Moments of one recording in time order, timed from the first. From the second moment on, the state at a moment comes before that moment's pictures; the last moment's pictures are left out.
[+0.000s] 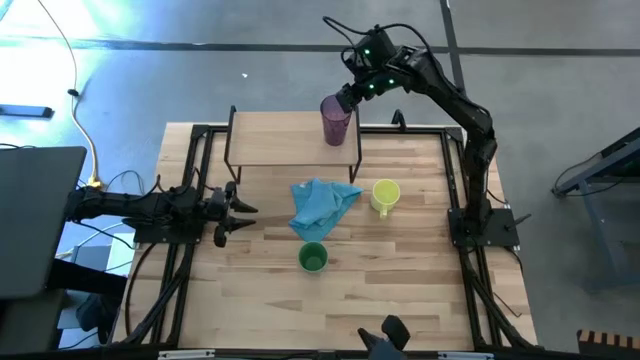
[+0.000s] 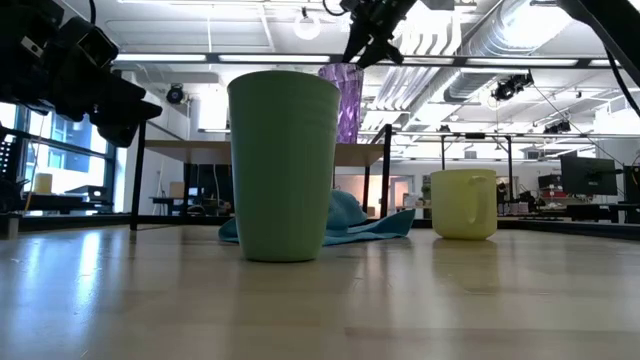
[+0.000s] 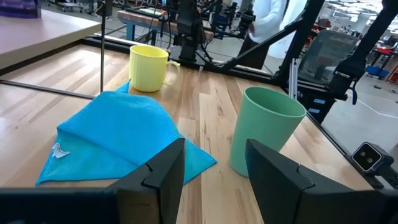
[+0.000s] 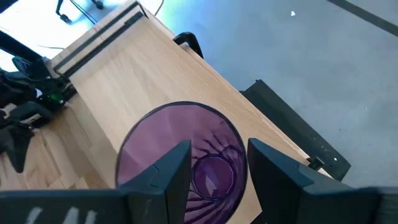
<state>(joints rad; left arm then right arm) 0.07 0.17 0.01 0.01 0.01 -0.22 -0.61 1.96 2.36 -1.19 -0.13 0.18</state>
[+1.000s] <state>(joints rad) 0.07 0.17 0.01 0.01 0.01 -0.22 -0.59 1.69 2.36 -1.32 -0.12 0.17</state>
